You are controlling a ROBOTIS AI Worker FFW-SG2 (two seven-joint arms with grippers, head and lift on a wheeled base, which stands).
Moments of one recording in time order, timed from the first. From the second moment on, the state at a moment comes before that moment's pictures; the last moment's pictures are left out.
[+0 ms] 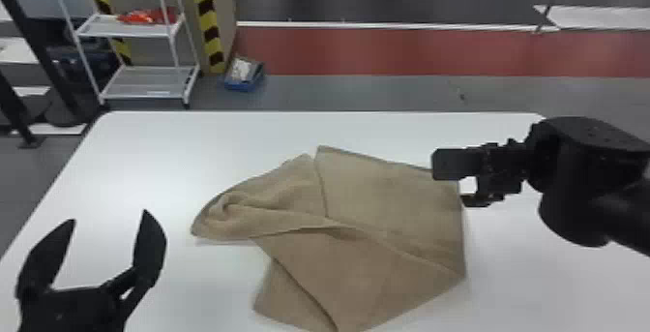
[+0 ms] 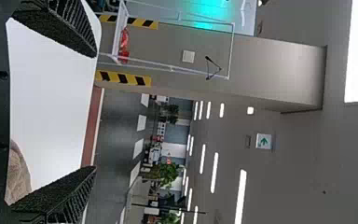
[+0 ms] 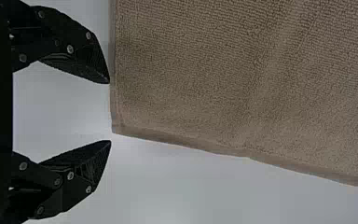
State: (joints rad) left arm 0.68 0.21 0.01 -2.05 0.25 -0.36 0.16; right arm -0.81 -0.81 1.19 -1.50 0.31 0.66 0.70
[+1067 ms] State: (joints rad) left arm 0.70 0.21 0.03 -2.06 0.26 -0.39 0.16; right arm -0.86 -0.70 1.19 -1.38 0.31 0.68 0.88
